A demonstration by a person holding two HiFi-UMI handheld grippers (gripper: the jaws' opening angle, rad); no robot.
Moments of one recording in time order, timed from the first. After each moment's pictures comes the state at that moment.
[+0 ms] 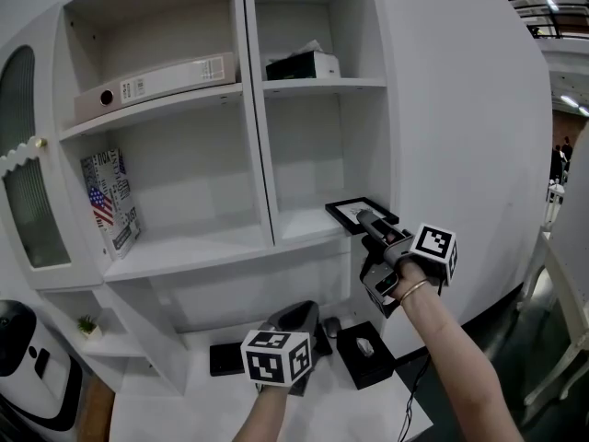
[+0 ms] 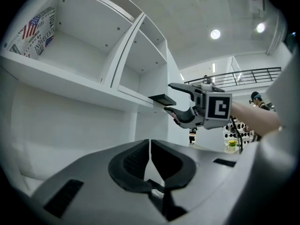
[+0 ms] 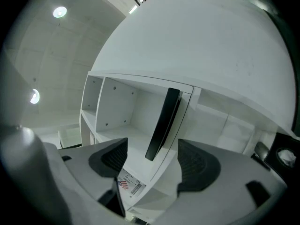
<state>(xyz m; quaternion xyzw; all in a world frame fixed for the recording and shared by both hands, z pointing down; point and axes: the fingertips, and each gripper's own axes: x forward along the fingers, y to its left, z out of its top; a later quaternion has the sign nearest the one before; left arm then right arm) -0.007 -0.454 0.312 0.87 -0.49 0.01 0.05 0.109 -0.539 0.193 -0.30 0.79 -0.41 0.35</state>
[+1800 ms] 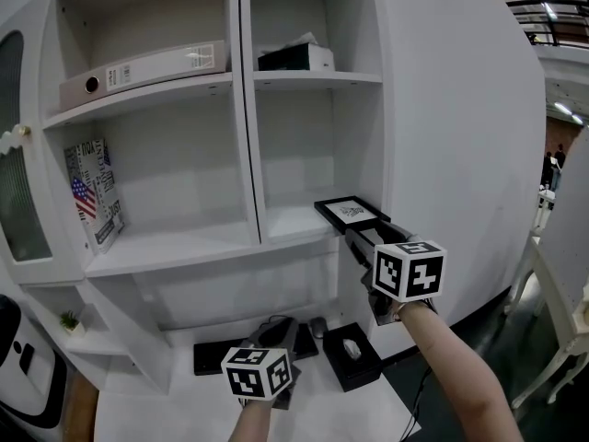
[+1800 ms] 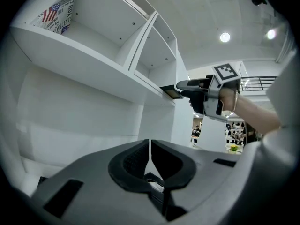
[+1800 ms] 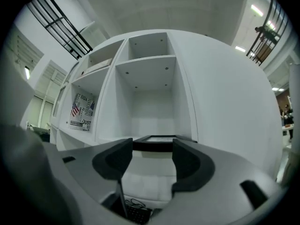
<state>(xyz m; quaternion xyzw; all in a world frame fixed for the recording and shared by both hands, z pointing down) -0.025 -0.457 0.357 0.86 -0.50 -0.01 0.10 0.118 -0.527 0.189 -0.54 0.84 0.01 0.03</state>
